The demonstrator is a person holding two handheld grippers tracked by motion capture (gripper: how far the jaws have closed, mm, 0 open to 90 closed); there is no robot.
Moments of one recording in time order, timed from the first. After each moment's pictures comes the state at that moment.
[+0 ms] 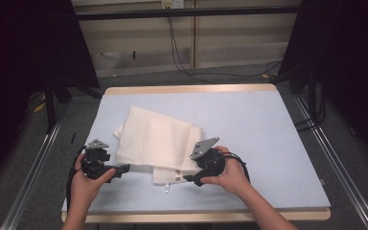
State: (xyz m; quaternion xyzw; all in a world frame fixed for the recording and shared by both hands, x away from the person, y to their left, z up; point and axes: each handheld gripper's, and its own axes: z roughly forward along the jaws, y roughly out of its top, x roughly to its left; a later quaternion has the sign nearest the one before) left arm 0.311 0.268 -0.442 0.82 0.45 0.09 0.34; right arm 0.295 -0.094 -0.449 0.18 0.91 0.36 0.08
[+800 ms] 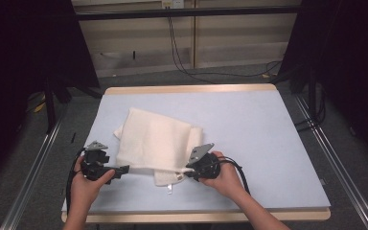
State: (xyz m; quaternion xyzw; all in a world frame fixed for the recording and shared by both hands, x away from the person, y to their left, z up) left arm 0.308 0.269 -0.447 0.81 0.46 0.09 0.34; right arm 0.296 -0.088 -0.473 0.18 0.92 0.34 0.10
